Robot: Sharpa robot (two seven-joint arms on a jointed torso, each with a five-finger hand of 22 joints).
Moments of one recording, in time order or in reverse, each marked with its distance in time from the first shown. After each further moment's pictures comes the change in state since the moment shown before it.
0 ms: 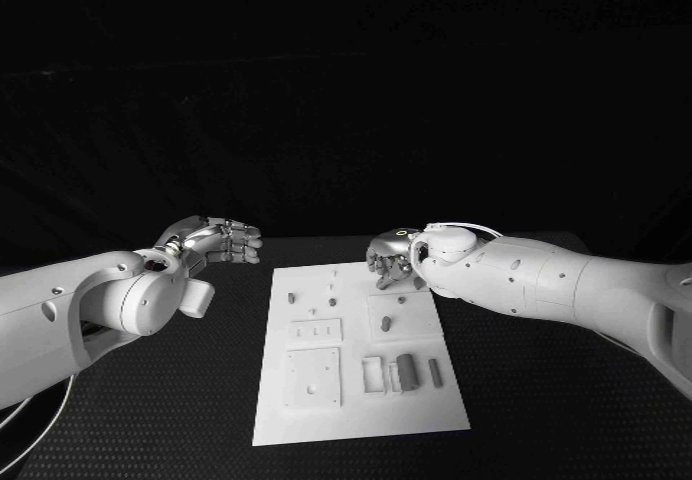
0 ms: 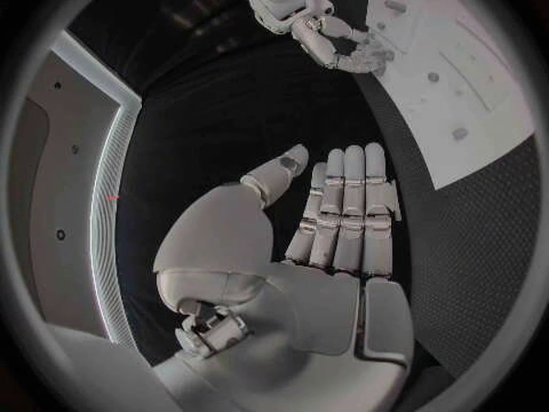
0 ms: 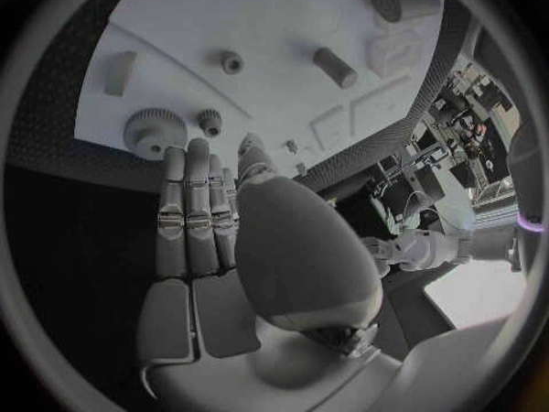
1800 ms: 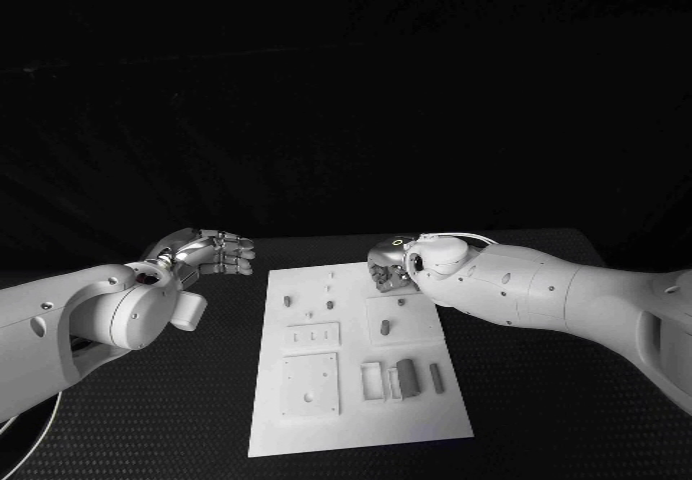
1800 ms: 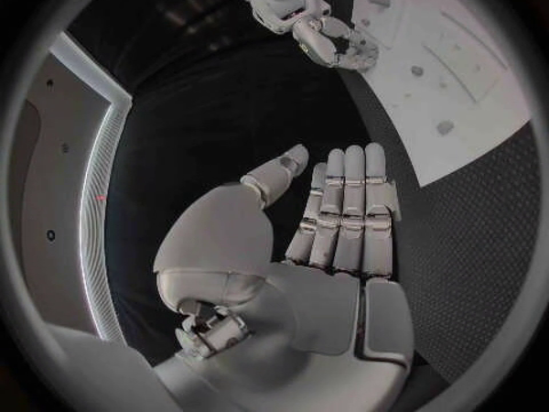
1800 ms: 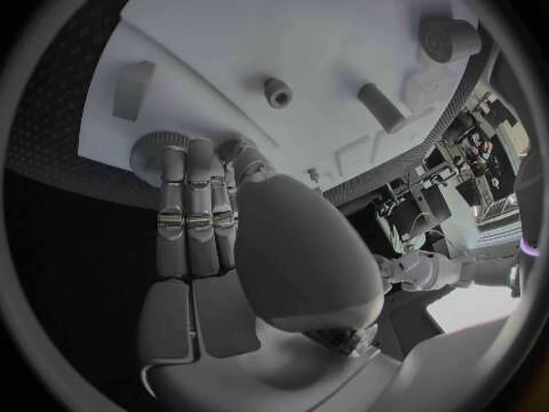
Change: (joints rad) left arm 0.000 0.001 0.000 -0.010 -0.001 0.013 -0.001; left_hand 0.000 0.000 0.000 0.000 0.000 -0.003 0.003 -0.004 0.000 0.000 0.000 -0.004 0.006 -0.003 0.003 0.000 0.003 -0.005 0.000 0.000 -0.004 0.002; right arm -0.007 0.000 0.008 -0.011 -0.121 0.005 -0.050; right_hand 0.028 -0.011 0.152 -0.008 0.000 0.113 -0.045 0.018 0.005 0.064 -0.028 0.006 0.020 0.057 -0.025 0.098 0.115 -0.015 0.034 -0.031 0.164 0.000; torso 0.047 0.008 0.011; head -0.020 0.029
